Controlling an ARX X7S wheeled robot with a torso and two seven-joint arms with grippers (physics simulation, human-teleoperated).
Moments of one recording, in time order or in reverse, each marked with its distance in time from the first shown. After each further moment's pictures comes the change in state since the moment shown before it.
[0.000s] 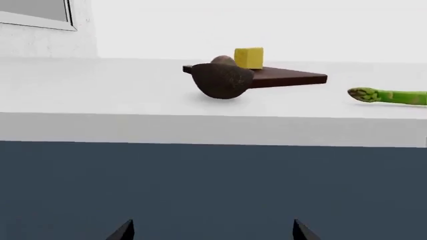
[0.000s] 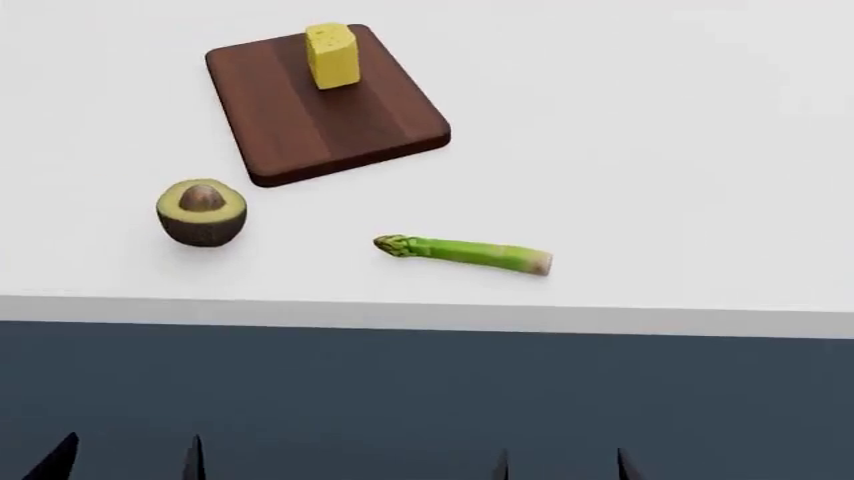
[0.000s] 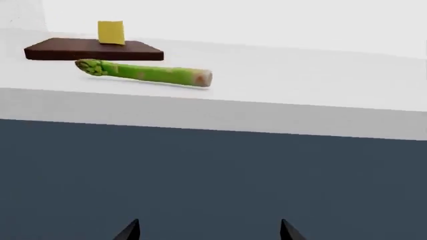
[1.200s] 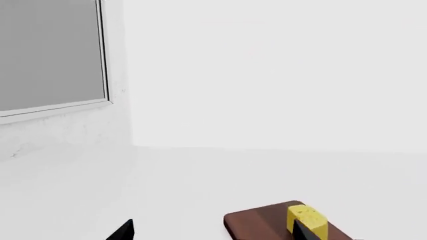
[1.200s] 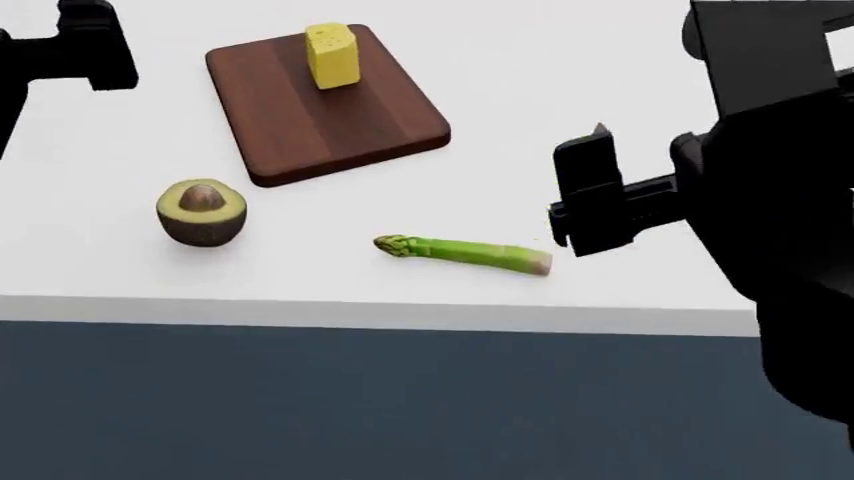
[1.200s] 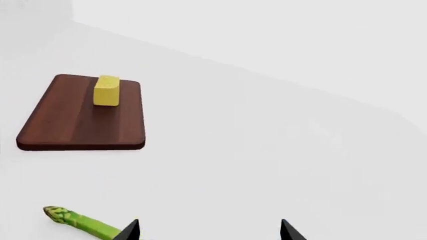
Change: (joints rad) left arm -1.129 -0.096 0.000 -0.394 -0.111 -0.594 -0.011; right arm 1.163 0.469 -0.069 -0.131 0.918 1.283 0.233
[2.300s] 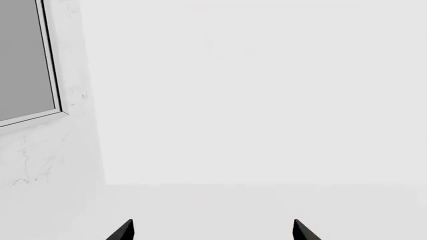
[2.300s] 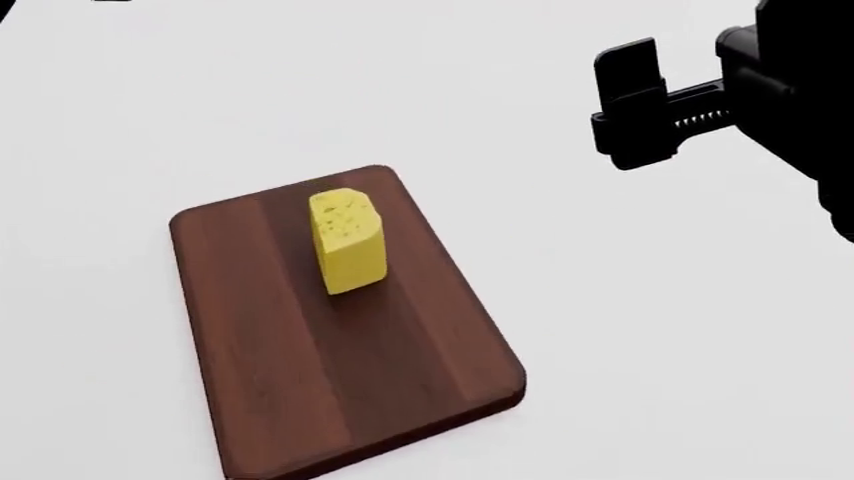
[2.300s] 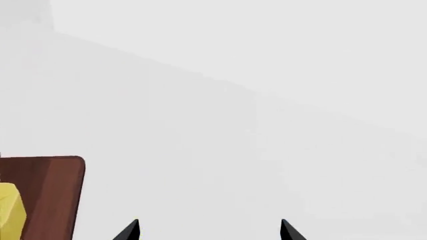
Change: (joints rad) left arm -0.268 0.008 0.059 -0.209 -0.025 -0.091 0.079; right arm 0.312 0.054 -0.261 0.339 0.002 -0.060 -0.153
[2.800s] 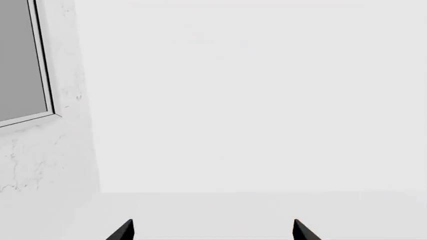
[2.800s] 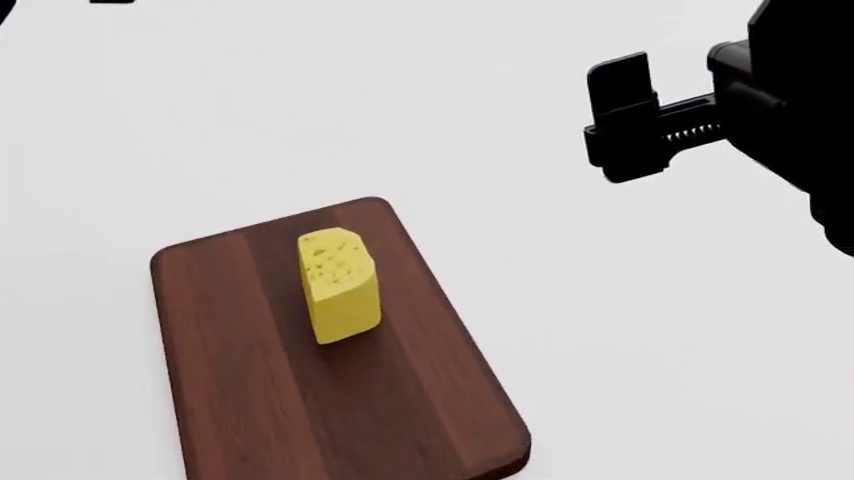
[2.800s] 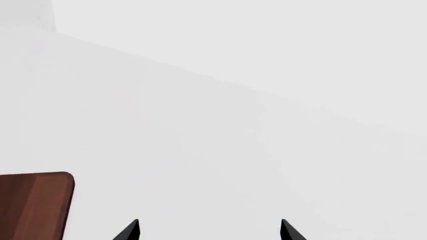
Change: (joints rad) left arm 0.017 -0.006 -0.001 0.038 -0.015 -0.013 -0.011; right arm -0.017 0.001 0.010 0.000 0.036 0.006 0.017
